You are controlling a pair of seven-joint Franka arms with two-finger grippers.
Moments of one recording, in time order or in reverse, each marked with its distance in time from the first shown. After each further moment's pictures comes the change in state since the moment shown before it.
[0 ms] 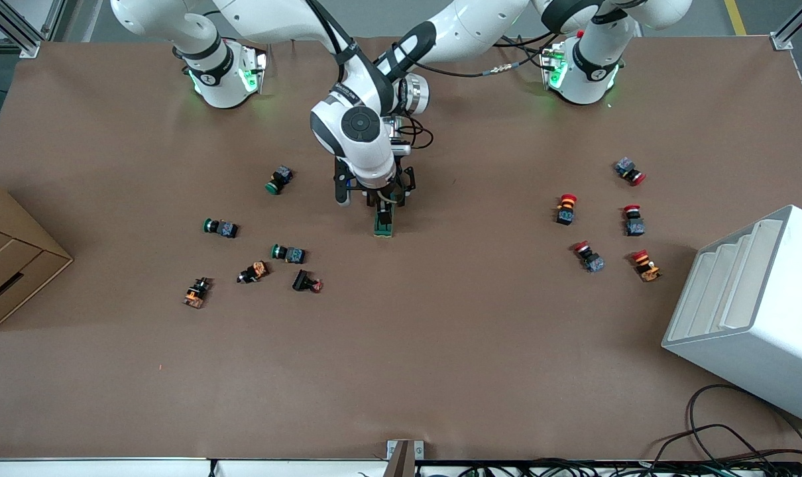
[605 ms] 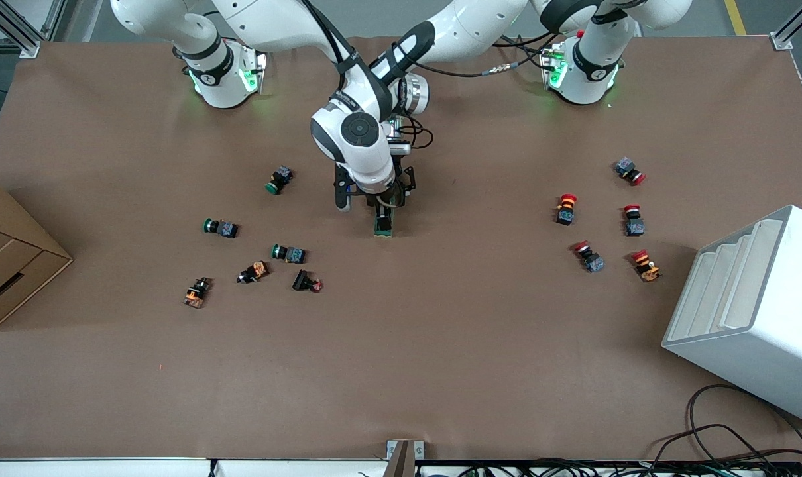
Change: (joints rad) left arm -0.012 0.007 0.005 0.000 0.009 -0.021 -0.003; right arm 0.000 0.036 -0.008 -0.002 -0.023 0.059 0.000
